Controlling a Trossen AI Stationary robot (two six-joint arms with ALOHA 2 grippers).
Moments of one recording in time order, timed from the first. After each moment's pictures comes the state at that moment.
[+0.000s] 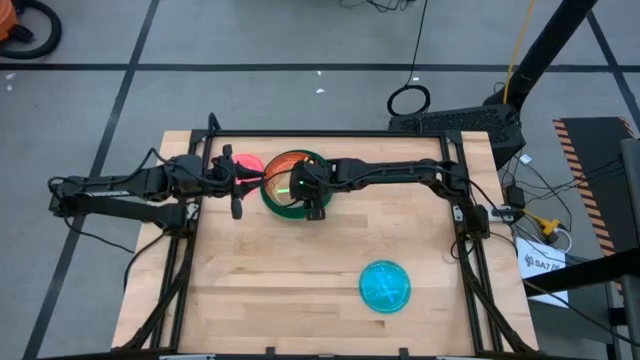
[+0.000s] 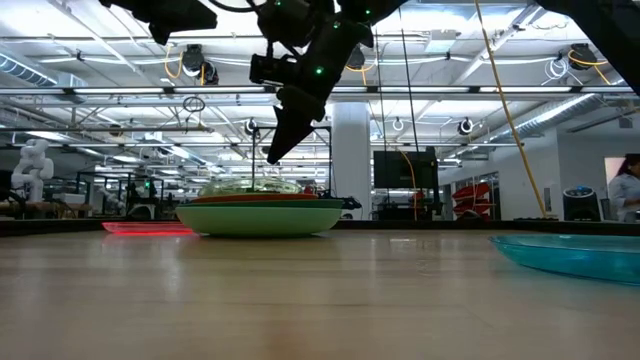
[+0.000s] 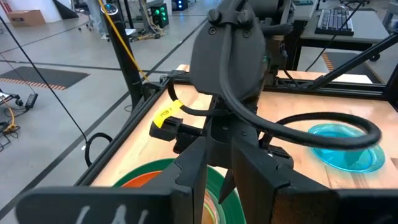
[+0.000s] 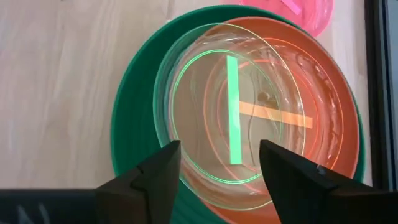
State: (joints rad) left arm 0.08 0.75 0.74 -0.24 -0.16 0.02; right arm -0.12 2.10 1.78 -0.67 0.12 -0.31
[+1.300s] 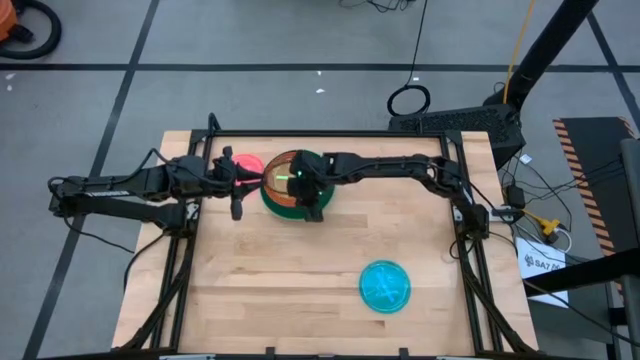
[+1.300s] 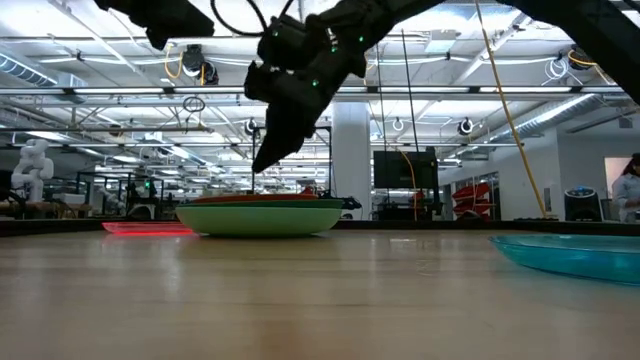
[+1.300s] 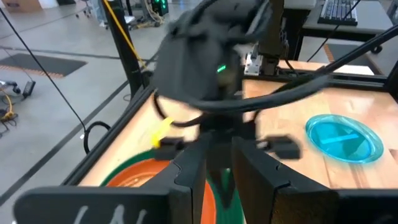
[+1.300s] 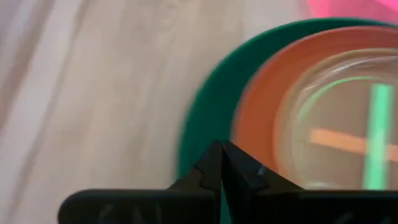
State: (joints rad) left arm 0.08 0.75 0.74 -0.28 -0.16 -0.01; right arm -0.19 2.16 1.78 -0.61 -0.29 -0.25
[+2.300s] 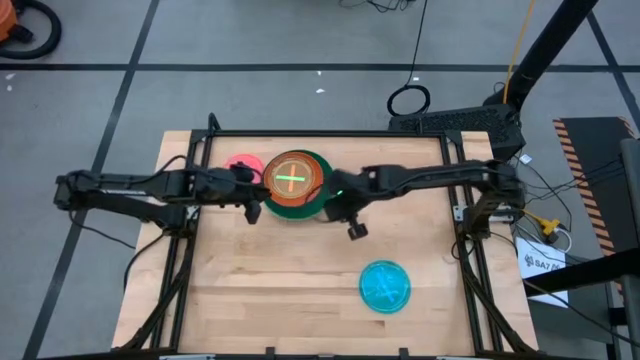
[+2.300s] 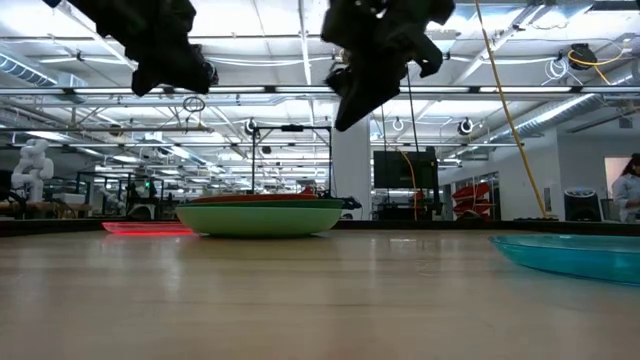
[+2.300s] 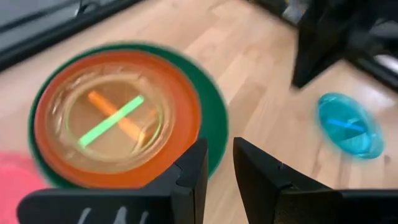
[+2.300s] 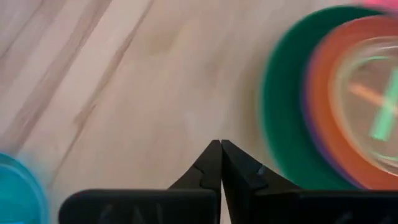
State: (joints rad) left arm 0.04 0.91 0.74 -0.44 -0.21 -0.52; right arm -0.07 1.72 1.35 -0.64 -0.18 -0.45
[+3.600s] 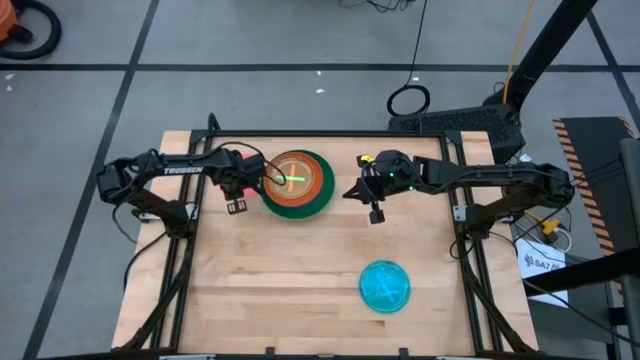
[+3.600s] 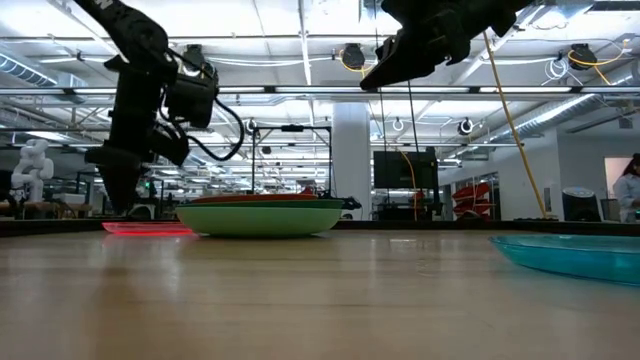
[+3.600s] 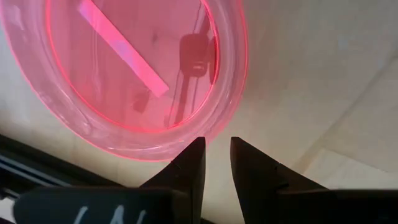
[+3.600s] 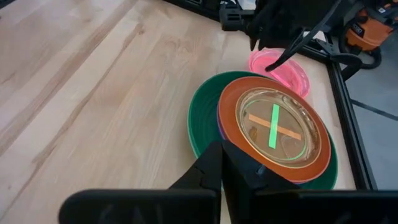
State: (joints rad) left arm 0.49 1.43 0.78 -0.98 -0.21 0.17; right arm -0.18 1.31 0.92 -0.19 -0.19 -0.43
